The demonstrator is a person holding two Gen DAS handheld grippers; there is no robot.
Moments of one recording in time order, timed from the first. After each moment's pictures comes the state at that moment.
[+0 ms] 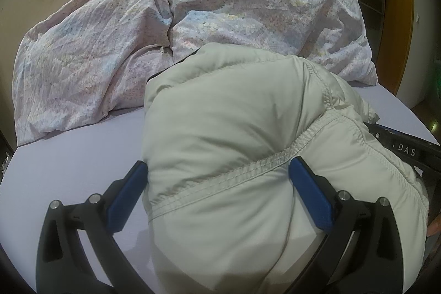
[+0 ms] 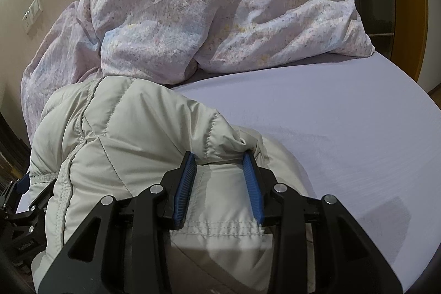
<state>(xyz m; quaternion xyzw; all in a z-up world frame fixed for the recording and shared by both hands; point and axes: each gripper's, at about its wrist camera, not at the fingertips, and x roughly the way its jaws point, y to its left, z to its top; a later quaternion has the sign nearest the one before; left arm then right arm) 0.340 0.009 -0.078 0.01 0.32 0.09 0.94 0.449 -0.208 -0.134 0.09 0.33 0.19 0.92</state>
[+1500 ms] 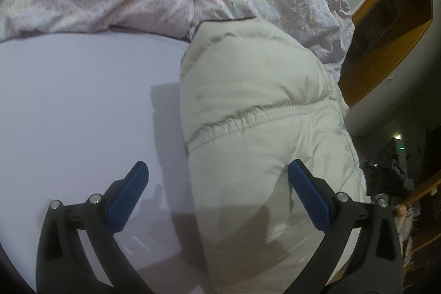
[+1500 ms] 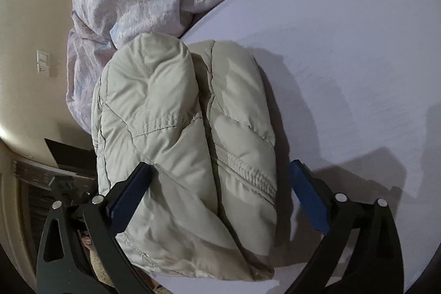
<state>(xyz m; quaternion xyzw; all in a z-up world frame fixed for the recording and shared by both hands) 0.292 0.100 -0.084 -0.24 0.40 -0.04 0.88 0.437 -0.287 -0.150 0.27 0.53 0.30 0.75</state>
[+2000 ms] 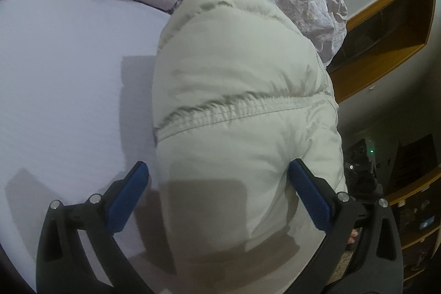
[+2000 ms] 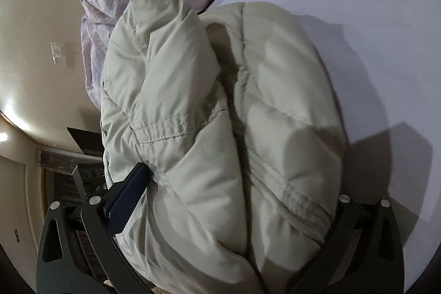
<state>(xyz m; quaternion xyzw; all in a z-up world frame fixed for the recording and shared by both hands) 0.310 0.099 -0.112 -0.32 0.42 -0.10 0.84 0.448 -0.252 -0.167 0.30 0.54 0.37 0.69</state>
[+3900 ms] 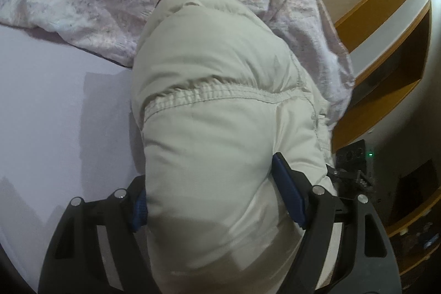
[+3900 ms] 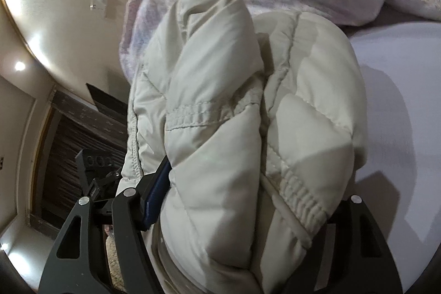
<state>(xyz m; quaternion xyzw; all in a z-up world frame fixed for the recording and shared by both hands) 0.312 0.235 -0.091 -0.34 0.31 -0.05 0.88 0.503 -0.084 -0.124 0.20 0.47 0.50 0.70</state>
